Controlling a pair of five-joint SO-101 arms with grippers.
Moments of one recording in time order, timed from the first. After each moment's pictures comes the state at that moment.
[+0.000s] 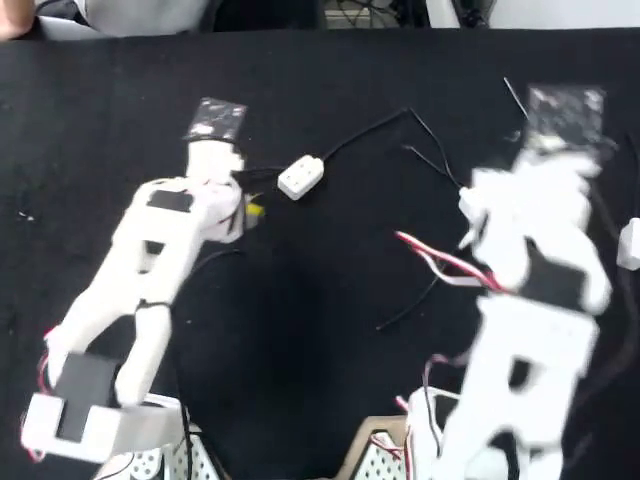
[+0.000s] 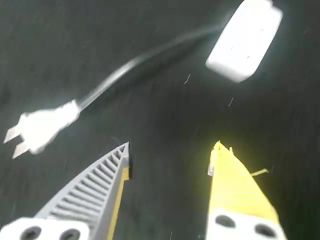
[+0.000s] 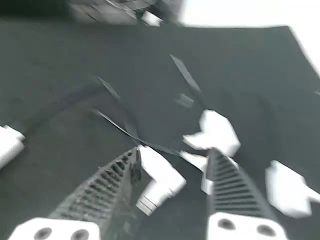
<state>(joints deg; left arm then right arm) 2.8 -12.5 35.0 43.5 -7.0 11.3 -39.2 31.3 50.9 9.5</state>
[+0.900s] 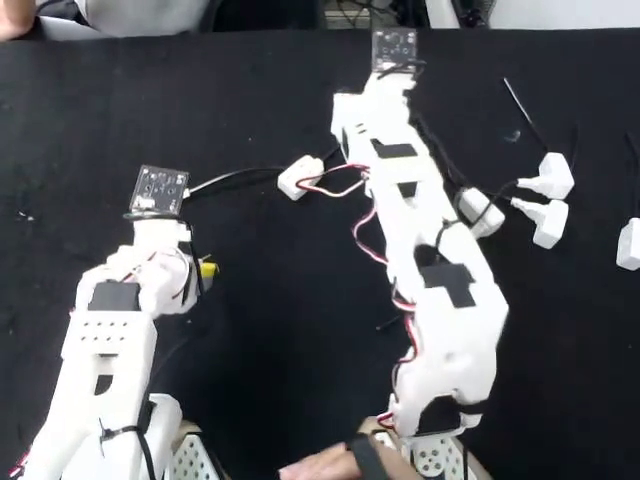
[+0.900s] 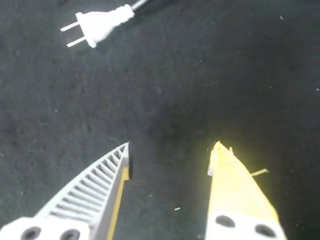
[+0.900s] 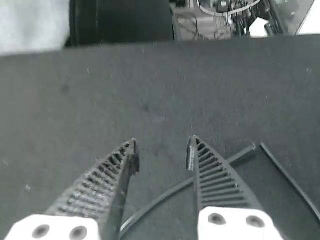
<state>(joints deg) -5.3 -48.7 65.7 45.4 -11.9 -7.2 28.2 3.1 8.9 -4.8</state>
